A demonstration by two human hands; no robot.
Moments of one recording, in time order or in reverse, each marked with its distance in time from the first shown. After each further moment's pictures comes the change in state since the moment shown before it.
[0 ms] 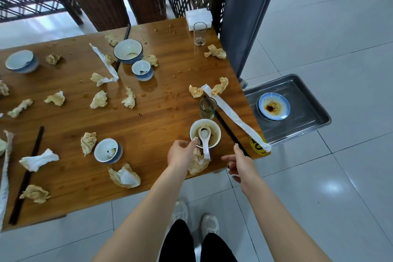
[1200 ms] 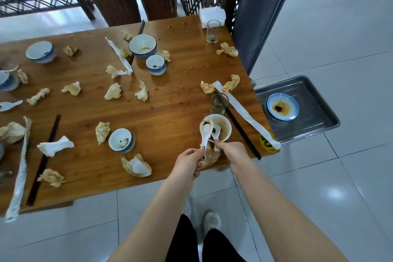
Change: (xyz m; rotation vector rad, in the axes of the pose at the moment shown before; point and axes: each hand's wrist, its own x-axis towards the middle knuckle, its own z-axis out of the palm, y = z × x) left_hand -0.043 -0.026 -0.027 -0.389 -0.229 -0.138; right_hand -0.006 -0.020 0.044 -0.038 -0.090 -0.028
